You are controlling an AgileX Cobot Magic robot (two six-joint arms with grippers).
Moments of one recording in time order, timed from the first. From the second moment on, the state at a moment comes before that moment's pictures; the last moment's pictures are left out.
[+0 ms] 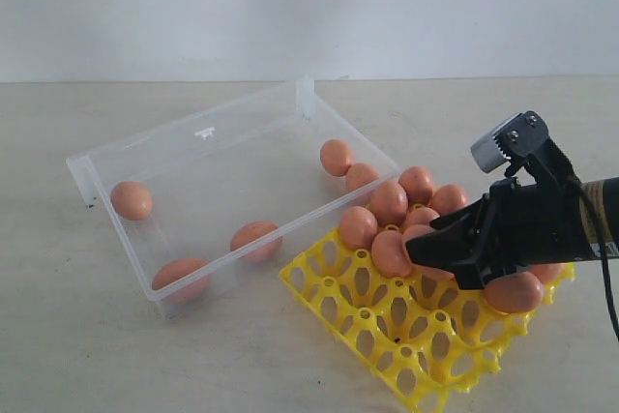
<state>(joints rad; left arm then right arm) -0.05 0.00 0.00 -0.18 0.29 0.13 0.09 1.65 -0.58 -1.49 -0.75 1.05</state>
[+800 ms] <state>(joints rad) -0.05 0.00 0.00 -0.18 0.29 0.13 0.09 1.60 -0.58 -1.45 -0.79 1.09</state>
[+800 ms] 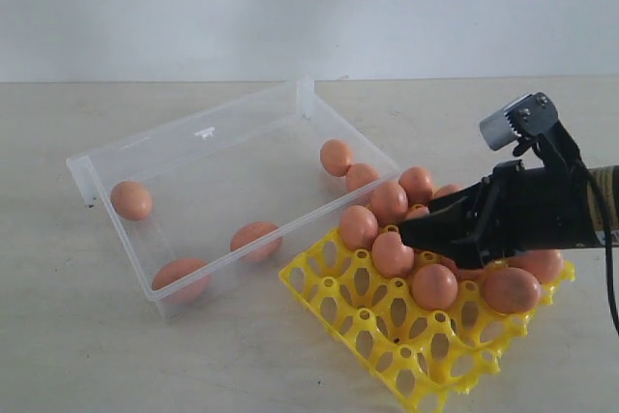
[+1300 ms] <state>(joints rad) -0.05 0.00 0.00 -0.18 0.29 0.13 0.41 1.38 -0.83 -1.23 -0.80 1.10</state>
